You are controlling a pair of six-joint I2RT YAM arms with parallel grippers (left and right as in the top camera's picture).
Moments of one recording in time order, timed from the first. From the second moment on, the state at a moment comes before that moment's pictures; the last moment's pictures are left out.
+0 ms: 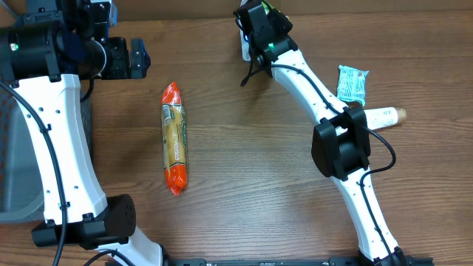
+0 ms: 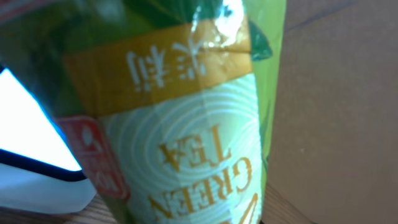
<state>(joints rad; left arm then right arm) 0.13 1.82 2.36 -1.58 0.14 0.06 0.48 2.59 2.42 -0.53 0.67 -0.53</state>
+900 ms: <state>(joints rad) 0.13 1.82 2.36 -1.58 0.14 0.06 0.45 2.61 2.42 -0.51 0.69 -0.48</state>
